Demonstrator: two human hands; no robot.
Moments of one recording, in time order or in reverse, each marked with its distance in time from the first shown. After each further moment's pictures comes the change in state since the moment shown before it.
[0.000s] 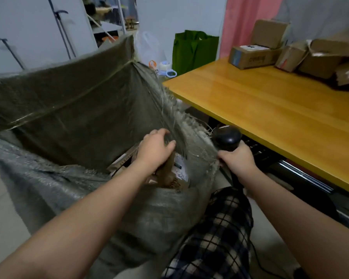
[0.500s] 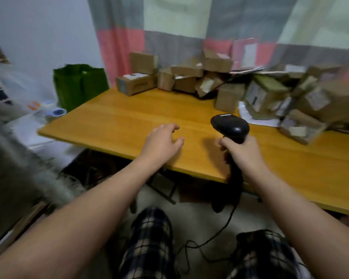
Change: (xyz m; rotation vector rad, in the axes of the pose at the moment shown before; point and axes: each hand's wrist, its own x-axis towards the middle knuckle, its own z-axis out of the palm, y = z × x) left_hand 0.011 0.281 0.058 -0.131 -0.185 0.625; right_hand -0.040 0.008 -0.245 0.202 0.497 -0.081
